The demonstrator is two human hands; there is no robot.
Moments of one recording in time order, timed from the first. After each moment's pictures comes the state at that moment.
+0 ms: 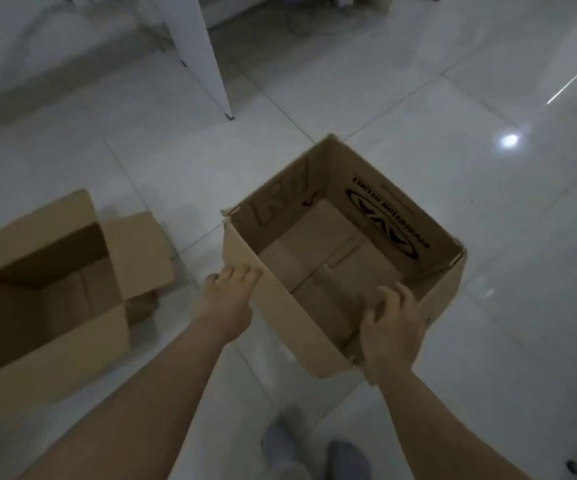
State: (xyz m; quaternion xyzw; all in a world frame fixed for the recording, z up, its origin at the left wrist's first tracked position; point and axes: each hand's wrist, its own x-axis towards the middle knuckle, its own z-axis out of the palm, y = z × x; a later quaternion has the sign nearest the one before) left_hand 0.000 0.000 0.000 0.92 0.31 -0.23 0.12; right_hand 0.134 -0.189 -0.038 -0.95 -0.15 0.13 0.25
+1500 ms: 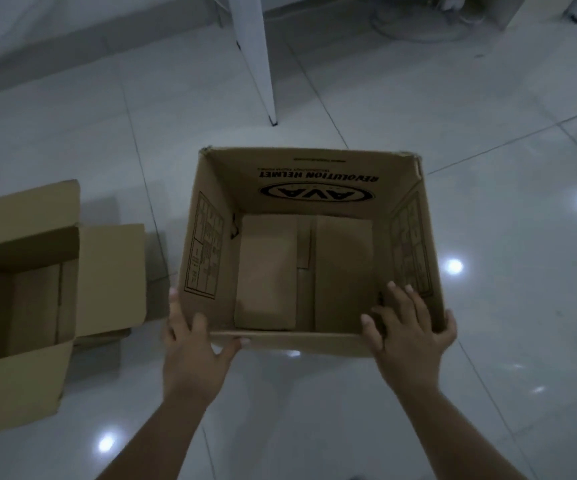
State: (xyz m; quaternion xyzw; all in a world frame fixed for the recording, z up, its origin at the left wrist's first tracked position) left_hand 0.046 0.062 -0.106 0.71 0.67 -0.03 0.21; right_hand 0.300 -0.042 -0.124 -0.88 -0.47 0.07 0.07
